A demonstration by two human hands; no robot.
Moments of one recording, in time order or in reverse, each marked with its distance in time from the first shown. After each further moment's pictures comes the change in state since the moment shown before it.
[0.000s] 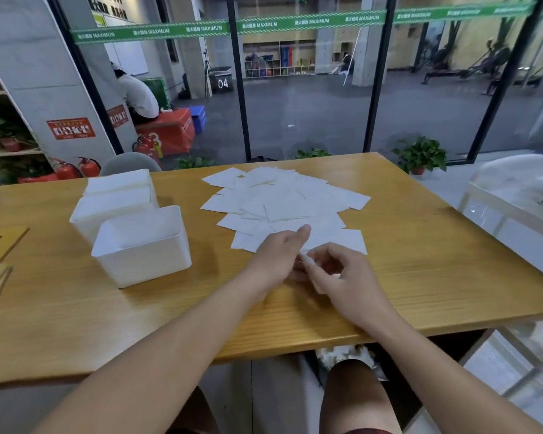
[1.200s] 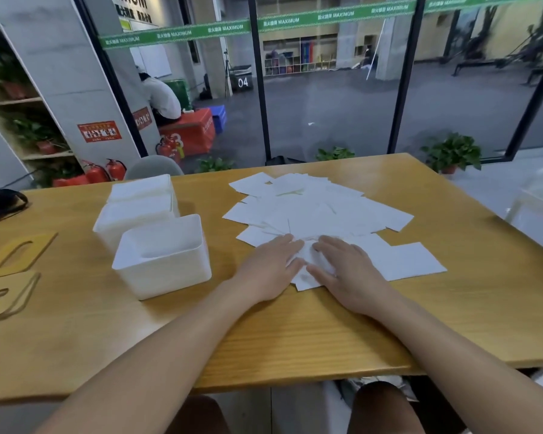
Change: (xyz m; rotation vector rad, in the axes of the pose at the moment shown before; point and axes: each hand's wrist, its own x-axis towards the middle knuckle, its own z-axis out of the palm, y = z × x) left_hand 0.036 -0.035 -0.070 1.062 -0.029 0.245; right_hand 0.074 0.033 0.025 -0.643 -0.267 -0.056
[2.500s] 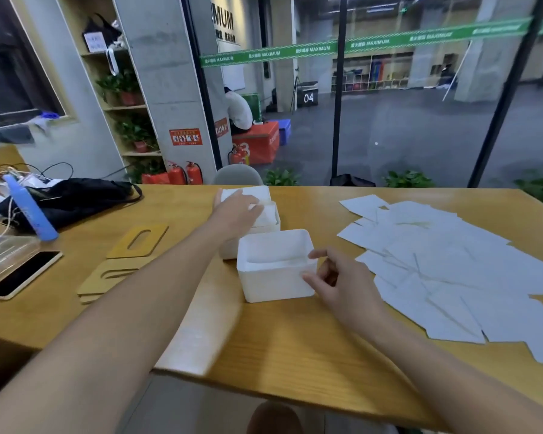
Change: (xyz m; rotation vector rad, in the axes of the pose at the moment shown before) left_hand -0.051 -0.237 -0.187 0.203 0.249 -0.416; right_hand 0.059 -0.187 0.075 0.547 0.115 -0.165
